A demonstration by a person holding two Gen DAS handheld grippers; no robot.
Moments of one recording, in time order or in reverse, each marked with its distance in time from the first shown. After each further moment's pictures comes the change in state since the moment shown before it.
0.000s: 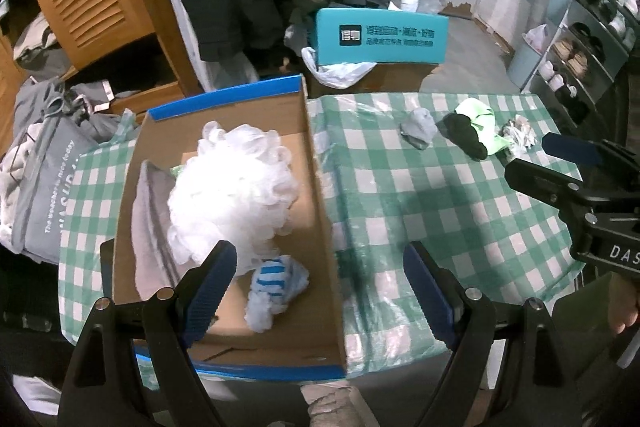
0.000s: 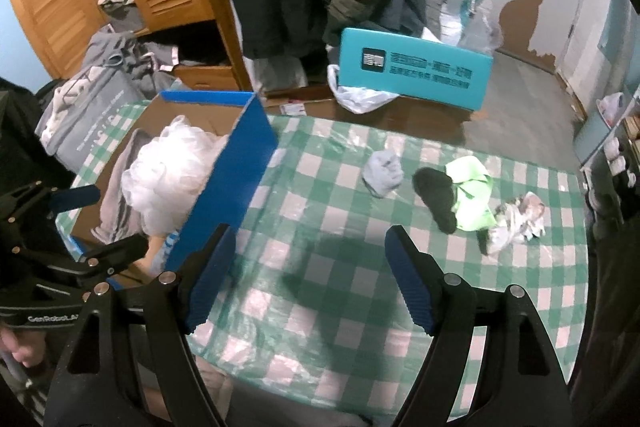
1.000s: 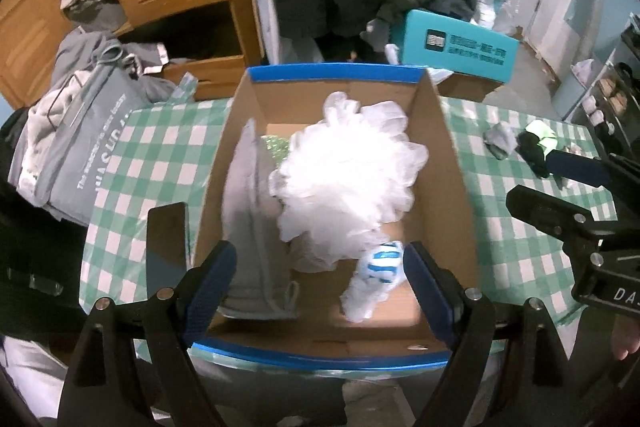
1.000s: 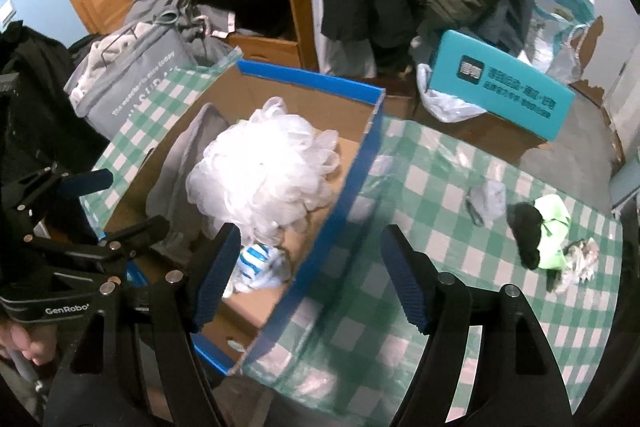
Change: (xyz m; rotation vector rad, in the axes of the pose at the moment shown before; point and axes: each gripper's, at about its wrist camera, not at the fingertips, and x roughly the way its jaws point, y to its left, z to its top) left arm 0.003 0.102 -0.023 -0.141 0.002 0.092; right arm 0.046 0.111 0.025 -0.145 0.067 0.103
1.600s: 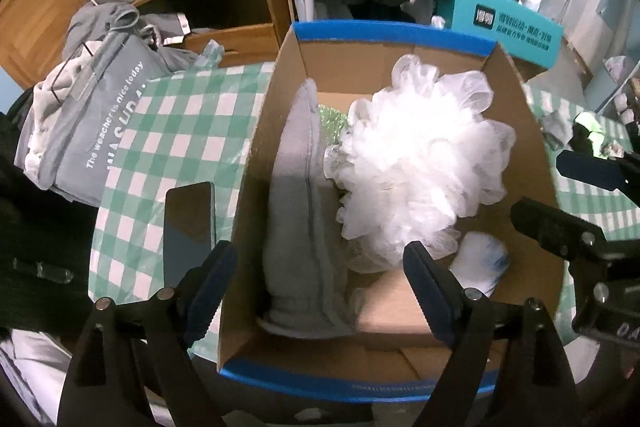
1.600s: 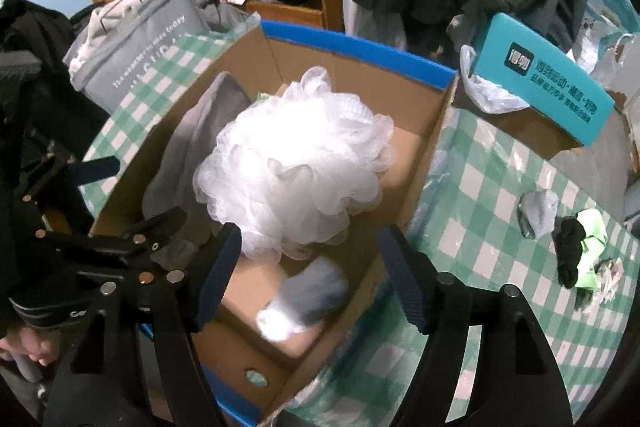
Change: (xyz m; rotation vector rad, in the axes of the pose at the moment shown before) left arm 0.044 0.039 0.000 -0.040 0.087 0.086; right arm 0.062 0.037 0.018 -0.054 0.101 0.044
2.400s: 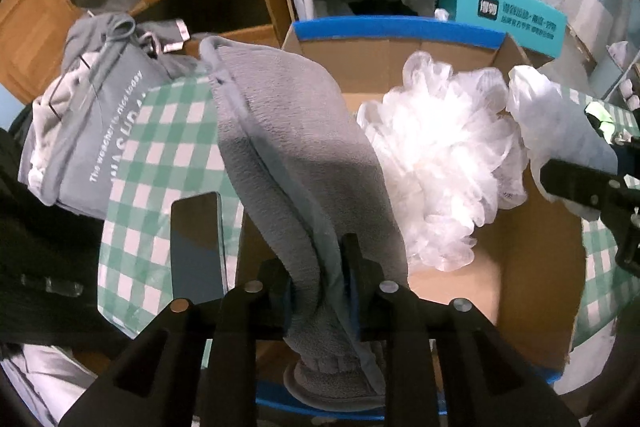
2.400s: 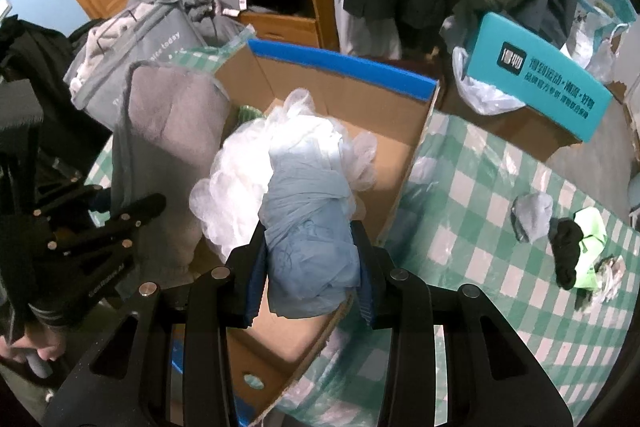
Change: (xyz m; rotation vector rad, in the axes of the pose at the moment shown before) left arm 0.022 0.003 0.007 0.045 0.021 0.039; right arm 0.007 -0.016 0.009 0.035 0.014 0.030
